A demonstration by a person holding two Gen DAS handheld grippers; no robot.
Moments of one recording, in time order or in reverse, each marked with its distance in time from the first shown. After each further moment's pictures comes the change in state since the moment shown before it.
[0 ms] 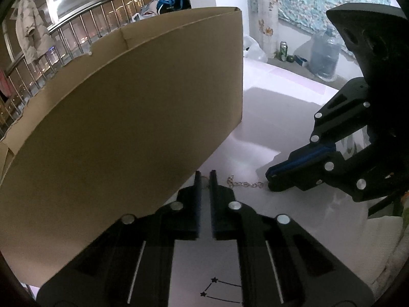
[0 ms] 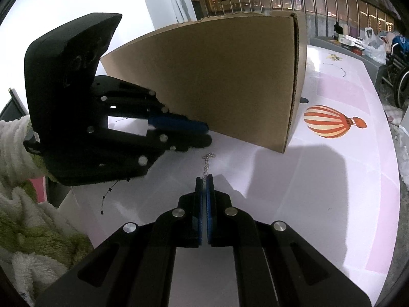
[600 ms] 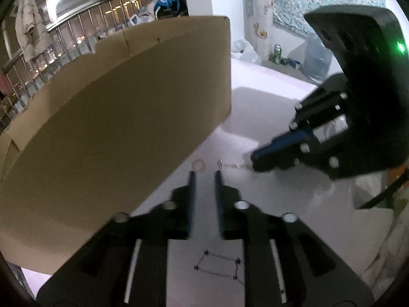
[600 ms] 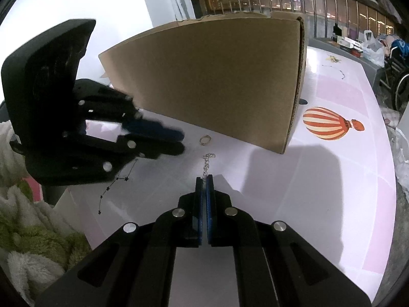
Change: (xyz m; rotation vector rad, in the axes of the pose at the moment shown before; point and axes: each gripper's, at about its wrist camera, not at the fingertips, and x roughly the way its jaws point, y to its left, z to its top) left arm -0.022 -0.004 -0.018 -0.017 -0.025 -0.032; right arm -0.001 0.006 0.001 -0.016 0.013 -0.028
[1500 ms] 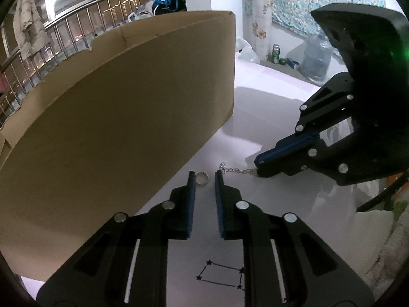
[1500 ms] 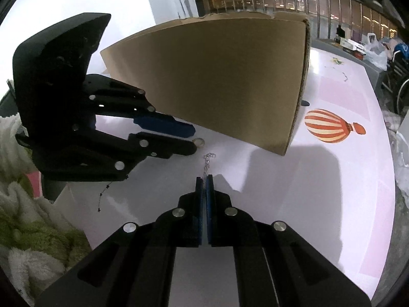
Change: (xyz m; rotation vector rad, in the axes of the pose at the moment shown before) left arm 0.016 0.004 0.005 -0.001 0.020 -0.027; right arm -0.006 0.004 -0.010 -0.016 0.005 -0.001
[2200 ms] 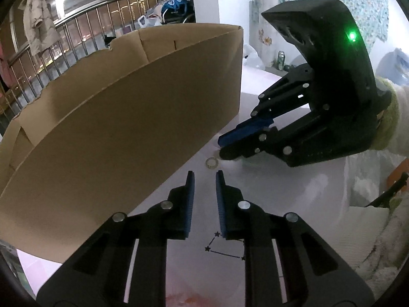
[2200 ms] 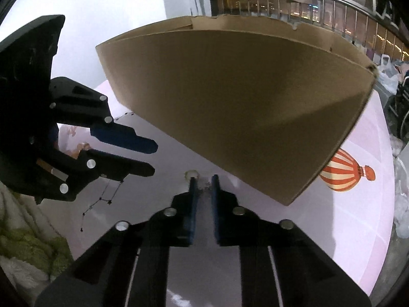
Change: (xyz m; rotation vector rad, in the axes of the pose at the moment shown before) left arm -0.019 0.001 -0.004 -0.043 -0.037 0.021; right arm 0.038 -0.010 0.049 -0.105 0.015 -0.006
